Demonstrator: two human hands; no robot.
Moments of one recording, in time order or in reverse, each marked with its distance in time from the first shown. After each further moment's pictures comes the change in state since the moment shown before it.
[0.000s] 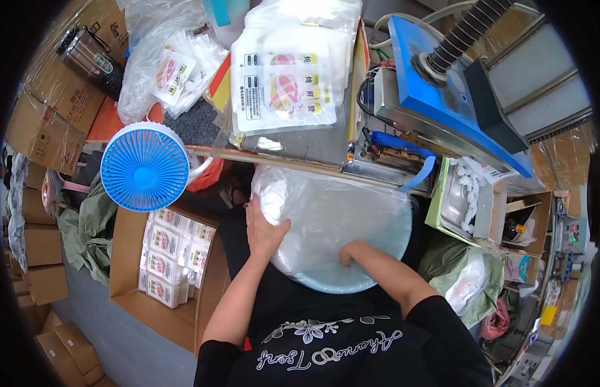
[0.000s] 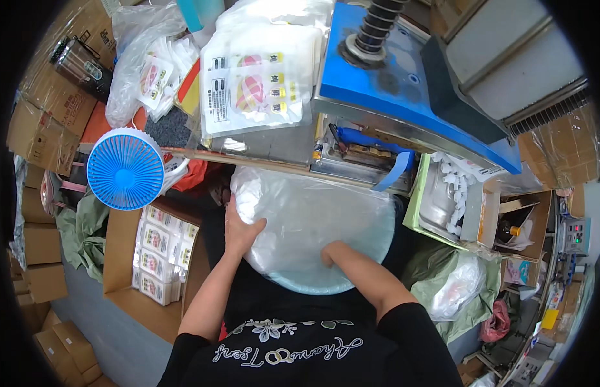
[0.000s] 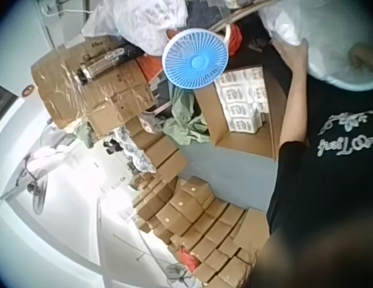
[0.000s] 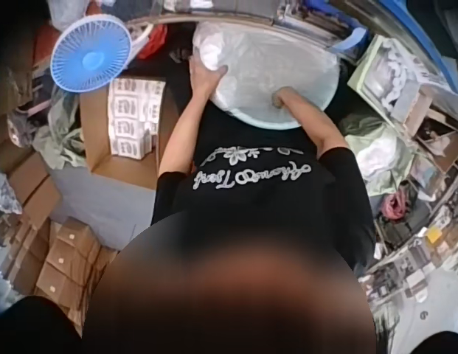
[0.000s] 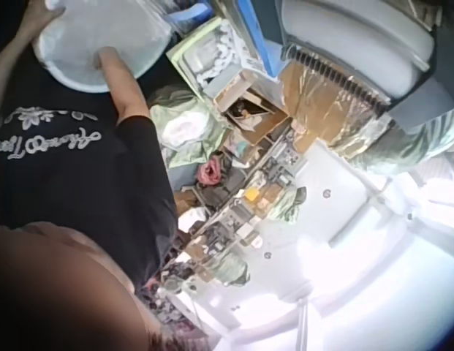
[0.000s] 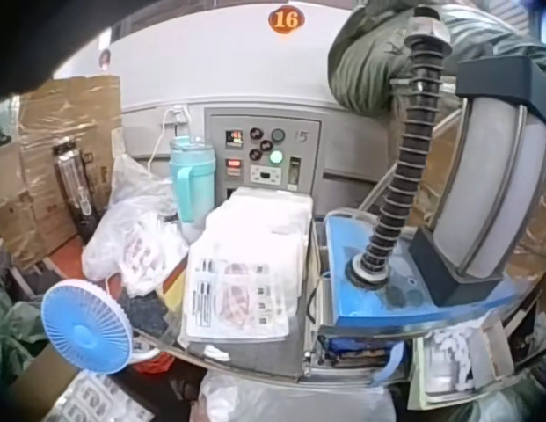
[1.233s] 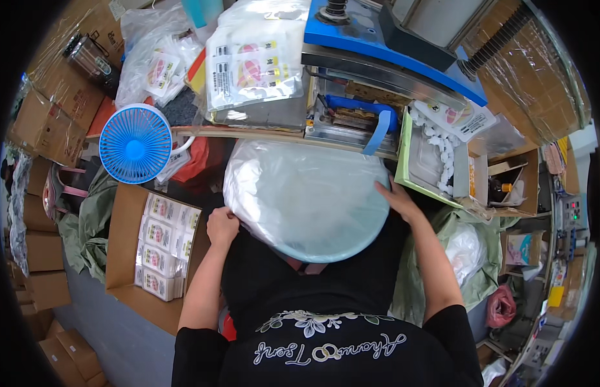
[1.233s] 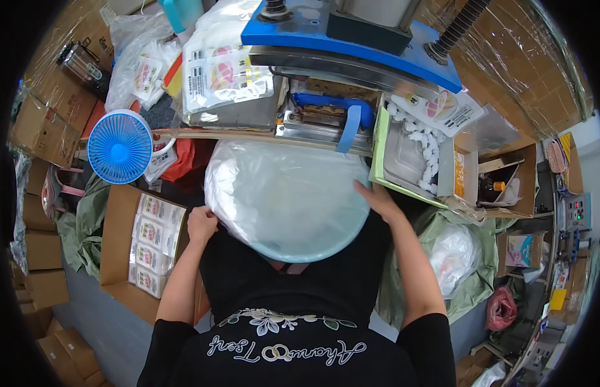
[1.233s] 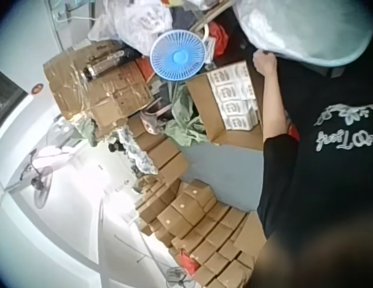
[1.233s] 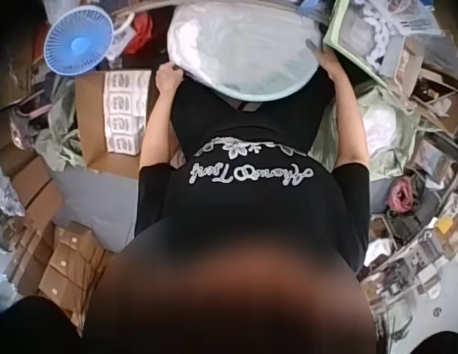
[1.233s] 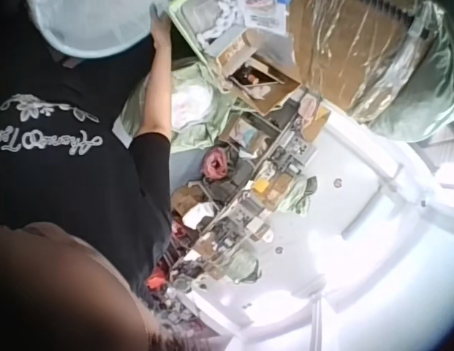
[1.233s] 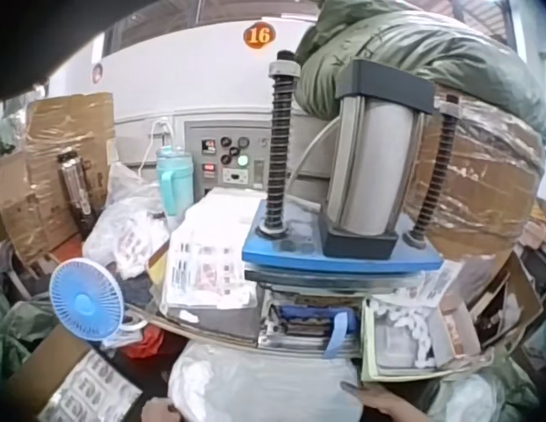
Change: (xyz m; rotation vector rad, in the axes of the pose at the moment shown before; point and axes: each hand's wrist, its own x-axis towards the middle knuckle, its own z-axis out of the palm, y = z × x) left_hand -0.020 -0.032 -0.019 0.263 -0.017 -0.043; right_hand -0.172 0.095 0.096 1.564 1.145 0.228
